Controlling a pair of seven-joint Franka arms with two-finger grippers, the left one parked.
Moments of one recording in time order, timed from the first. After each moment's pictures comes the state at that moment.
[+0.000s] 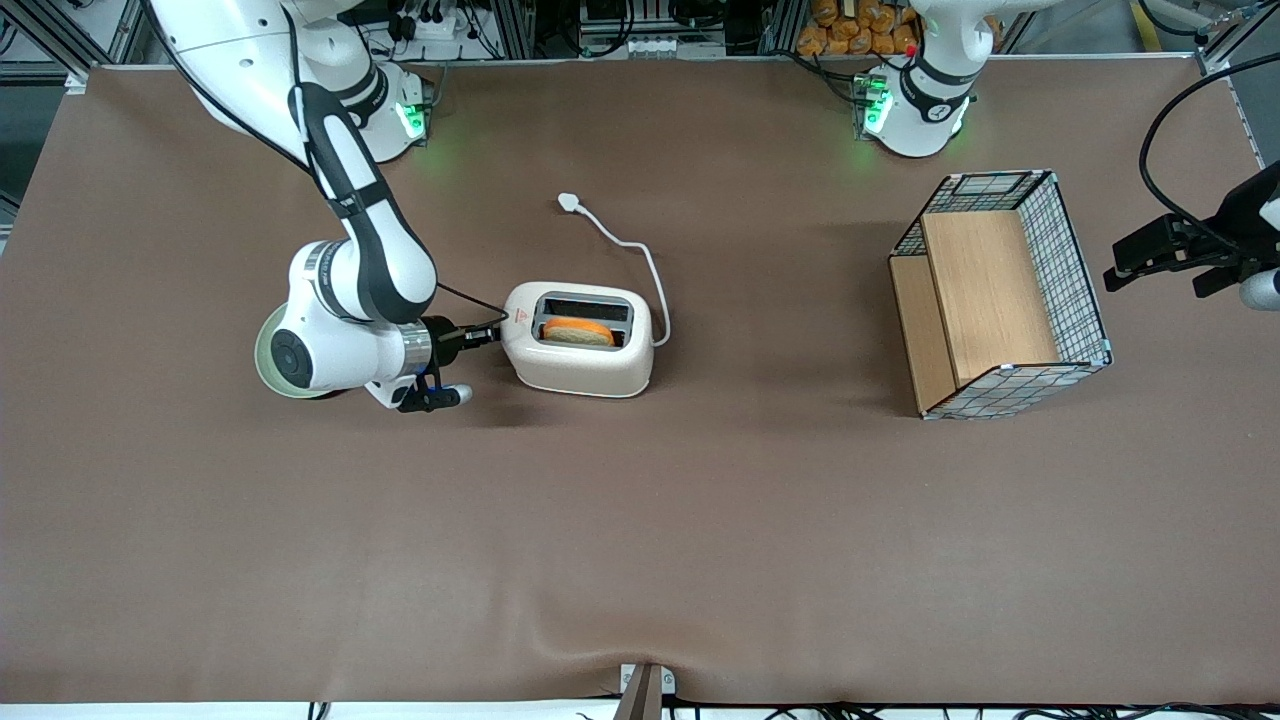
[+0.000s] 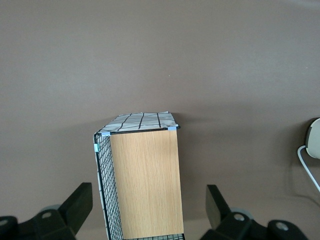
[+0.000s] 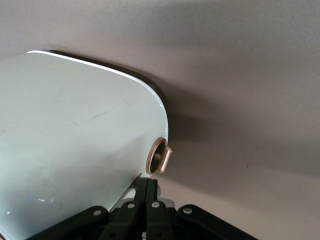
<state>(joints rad) 0.42 0.46 -0.12 -1.95 0.69 1.99 -0.19</state>
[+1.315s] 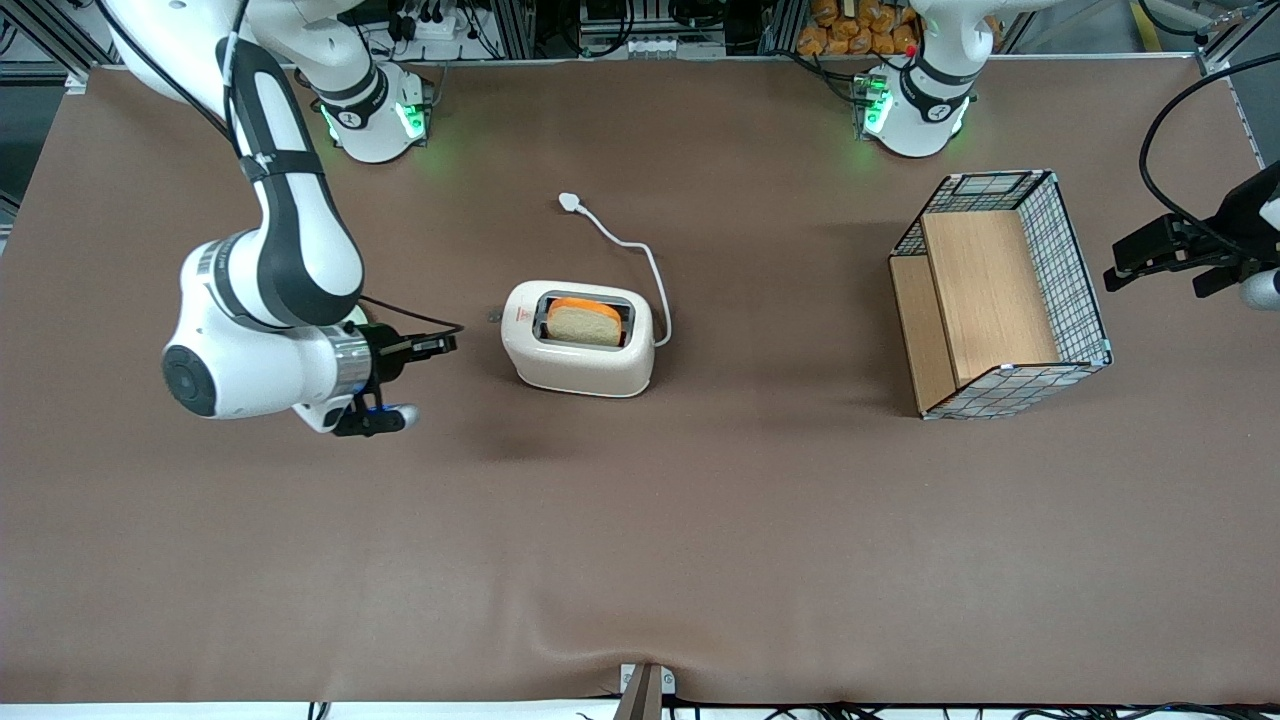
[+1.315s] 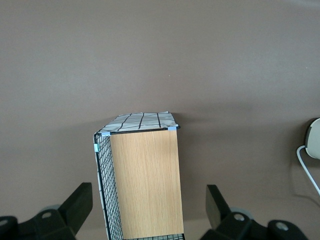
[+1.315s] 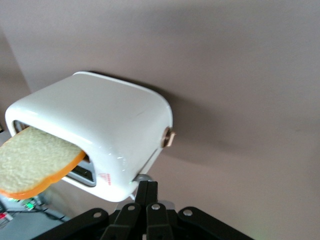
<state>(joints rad) 0.42 0.45 -0.25 -1.61 0.55 1.65 -0.05</state>
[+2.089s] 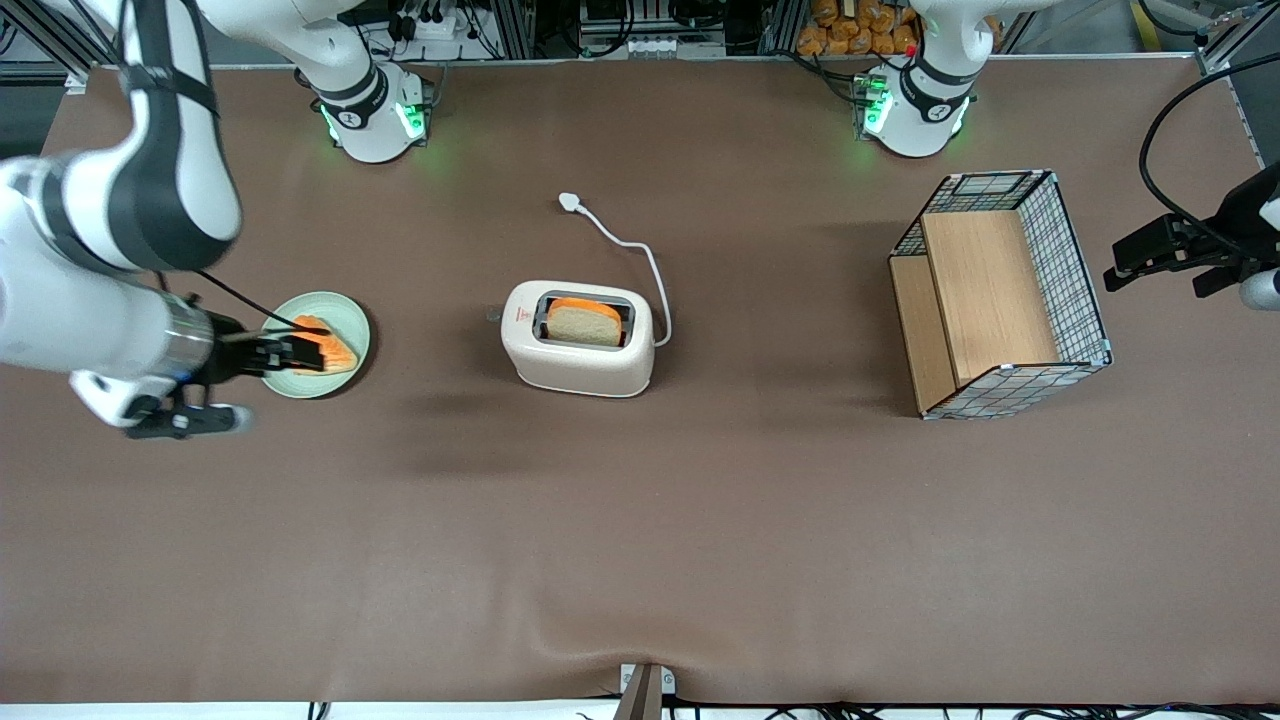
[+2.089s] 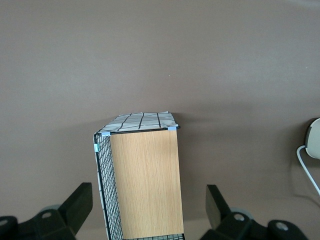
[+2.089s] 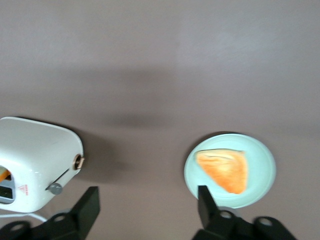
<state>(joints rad) 0.41 0.29 -0.40 -1.53 0.22 1.65 -0.06</state>
